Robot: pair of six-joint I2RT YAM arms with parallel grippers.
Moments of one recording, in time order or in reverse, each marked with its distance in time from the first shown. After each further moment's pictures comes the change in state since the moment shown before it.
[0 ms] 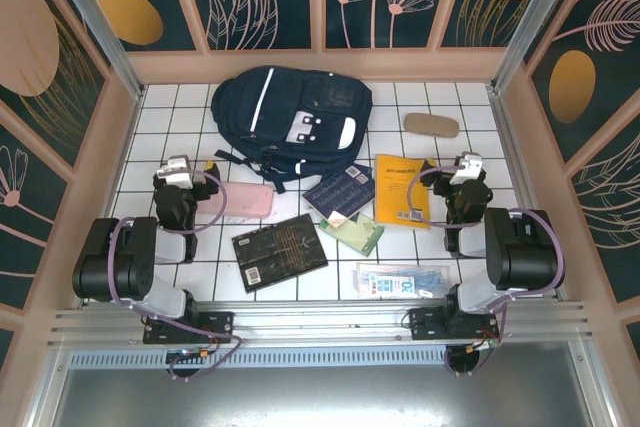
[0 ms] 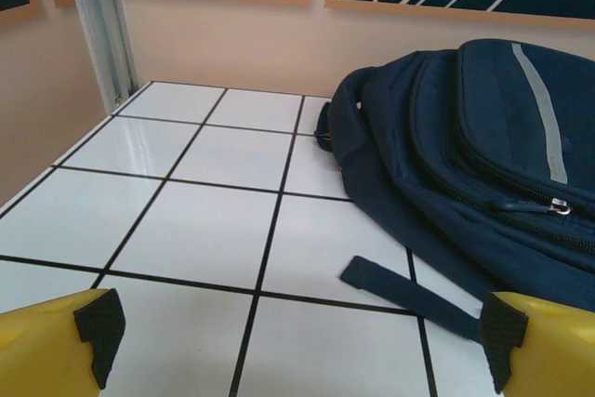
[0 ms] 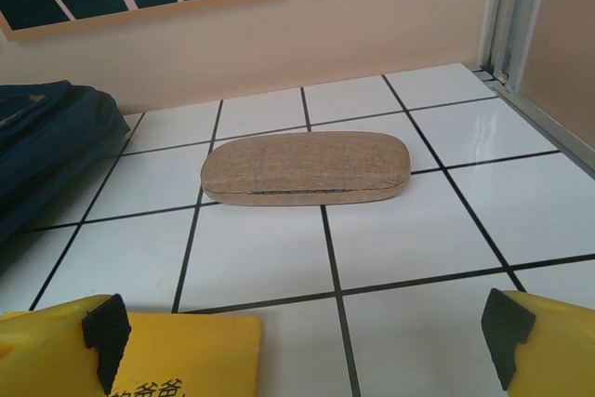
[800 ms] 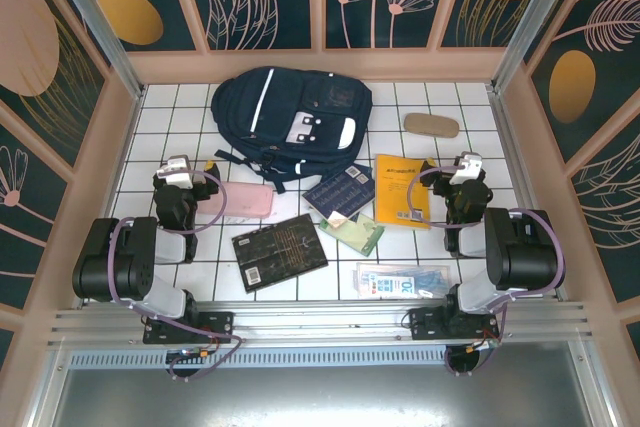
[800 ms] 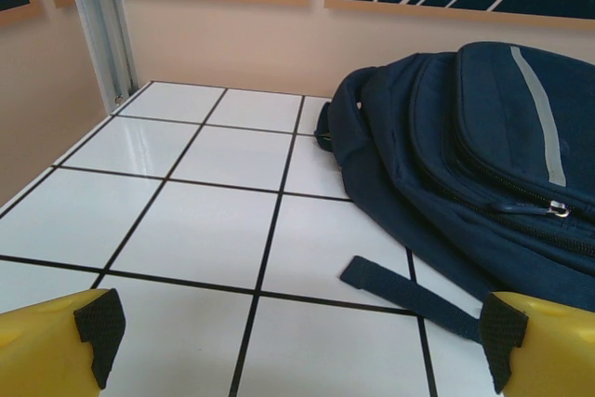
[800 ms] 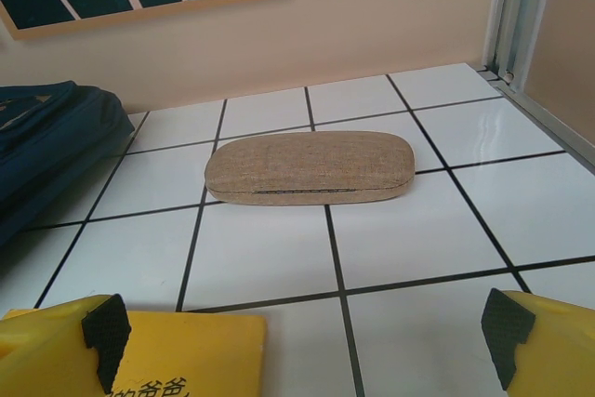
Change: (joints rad) left arm 0.000 0.000 0.000 0.000 0.000 0.000; right arm -0.001 0.000 0.000 0.000 -0.012 0.000
